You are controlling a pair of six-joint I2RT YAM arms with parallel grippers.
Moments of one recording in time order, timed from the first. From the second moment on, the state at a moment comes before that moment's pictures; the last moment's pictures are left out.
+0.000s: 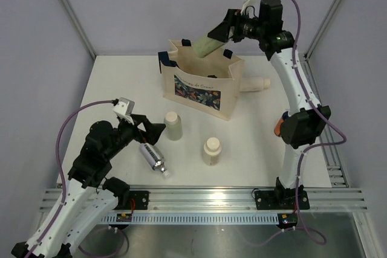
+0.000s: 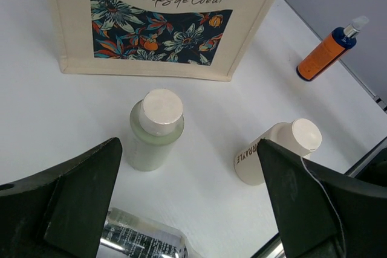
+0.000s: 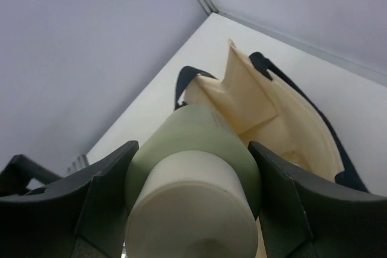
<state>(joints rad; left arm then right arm) -0.46 0.49 0.68 -0.37 0.17 -0.28 0.23 1.94 2.20 -0.46 -0.75 0.38</state>
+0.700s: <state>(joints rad) -0.46 0.52 0.68 -0.37 0.17 -0.24 0.50 2.19 2.20 -0.69 -0.26 -0.28</state>
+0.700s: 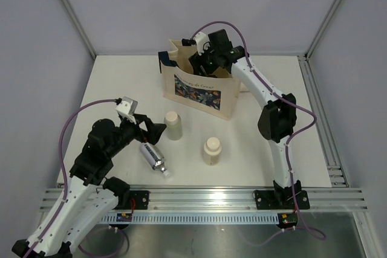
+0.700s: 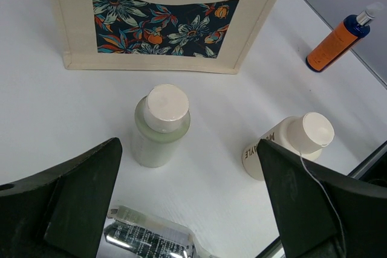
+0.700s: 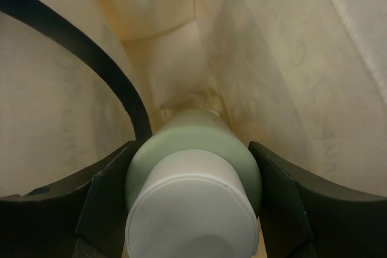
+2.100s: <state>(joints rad) -0.60 1.16 0.46 0.11 -0.11 -0.28 0.02 0.85 0.97 -0.69 -1.12 -0.46</state>
